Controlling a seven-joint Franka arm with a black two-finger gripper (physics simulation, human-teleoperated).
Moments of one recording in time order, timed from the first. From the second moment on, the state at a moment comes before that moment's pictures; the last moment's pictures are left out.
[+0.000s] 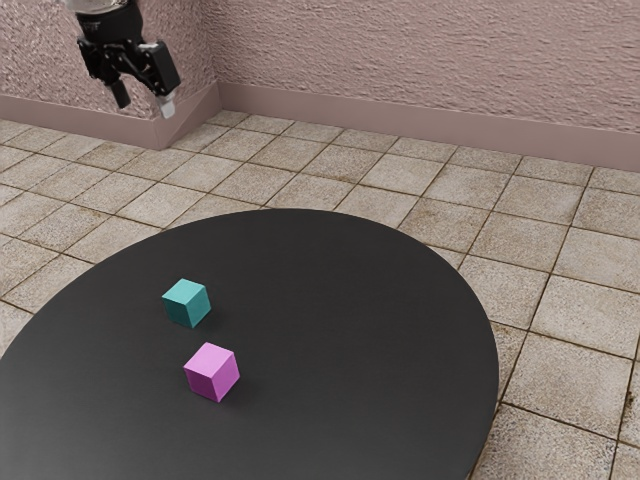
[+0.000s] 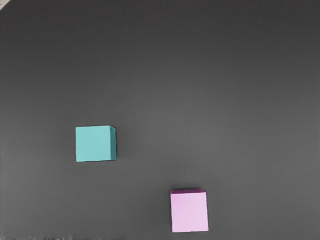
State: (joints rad) arm -0.12 -0.05 0.18 -1.42 0.01 1.48 0.08
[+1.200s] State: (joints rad) arm 0.27 0.09 -0.02 -2.38 -0.18 2.79 0.47
